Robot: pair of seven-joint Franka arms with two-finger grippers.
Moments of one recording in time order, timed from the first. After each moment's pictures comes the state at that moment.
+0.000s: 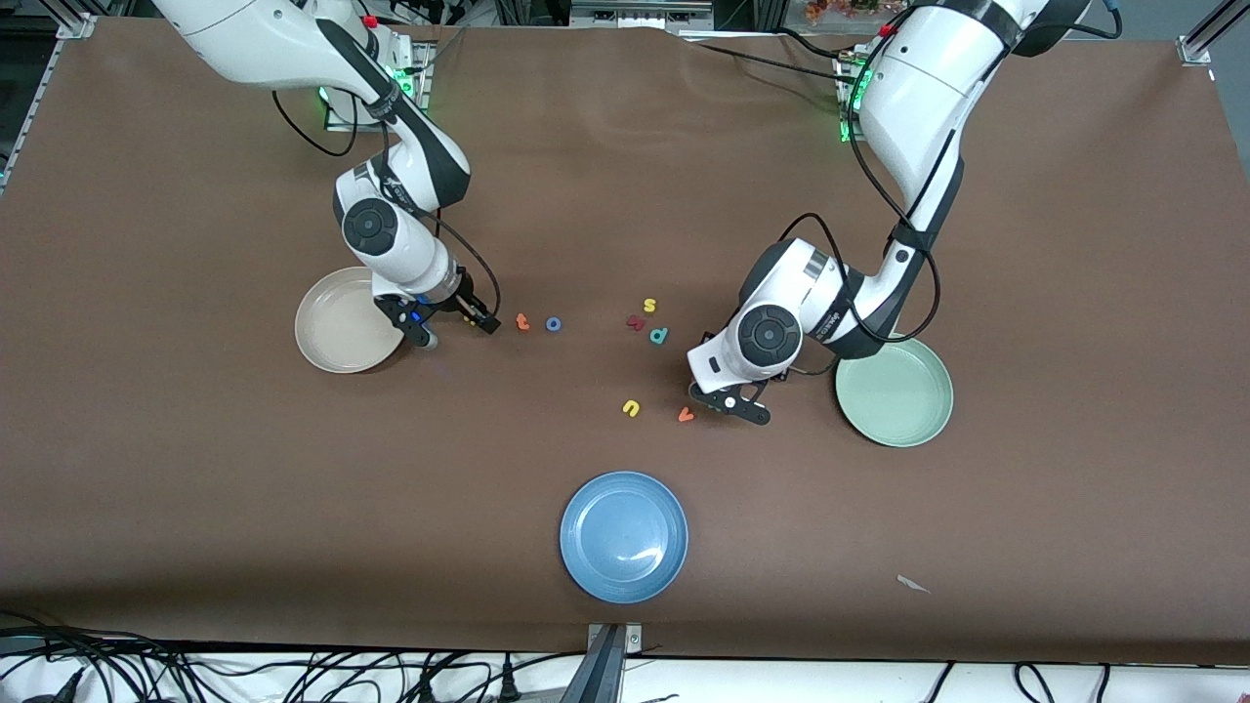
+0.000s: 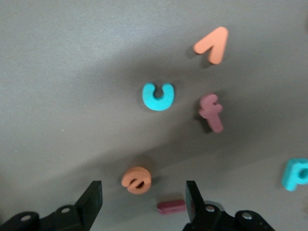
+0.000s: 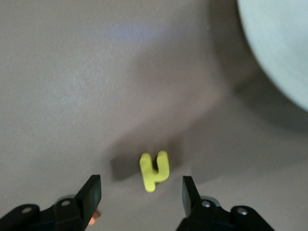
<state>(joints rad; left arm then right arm) -0.38 0.76 -0.16 -1.55 0.07 2.10 -0.18 0.03 0.45 0.41 -2.25 -0.07 2.67 1.19</state>
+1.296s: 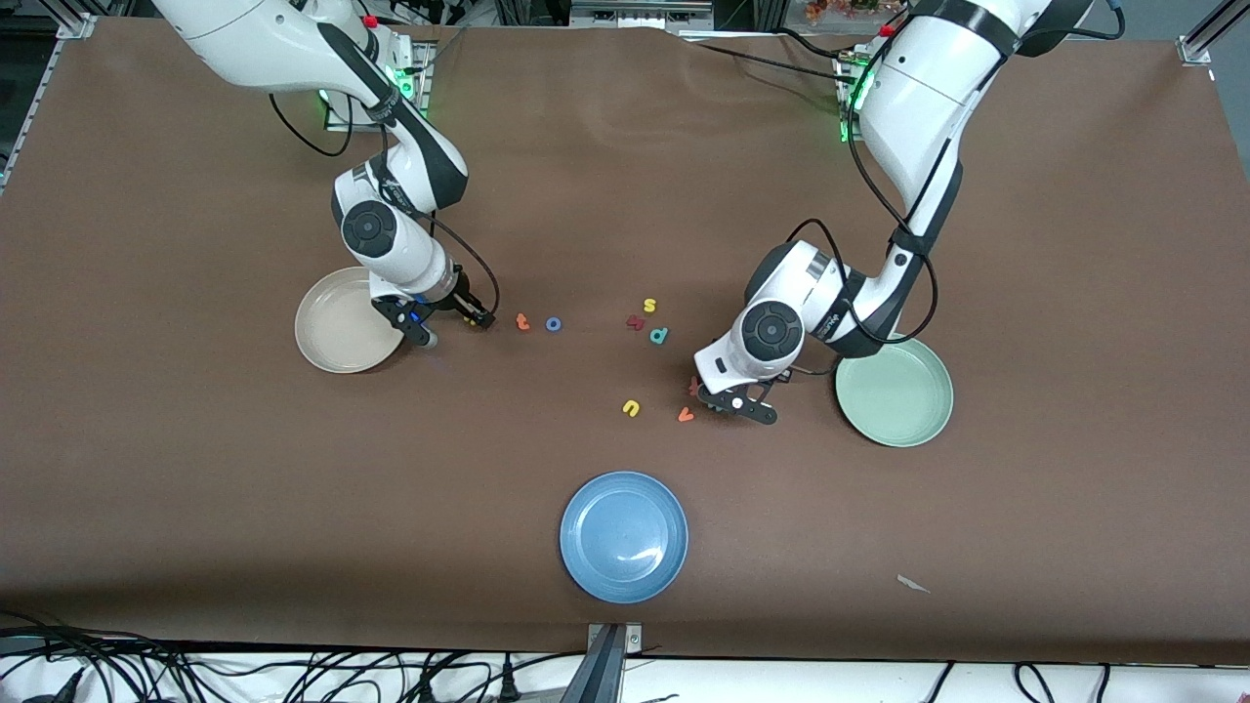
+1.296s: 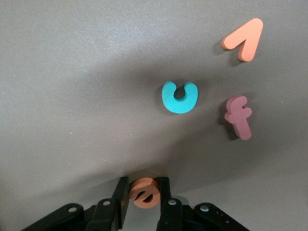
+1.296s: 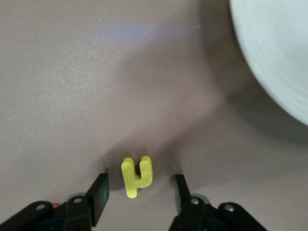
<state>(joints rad) -0.37 0.76 -0.15 -1.60 0.10 2.16 -0.21 0.05 0.45 0.39 -2.27 -0.07 2.67 1.15</state>
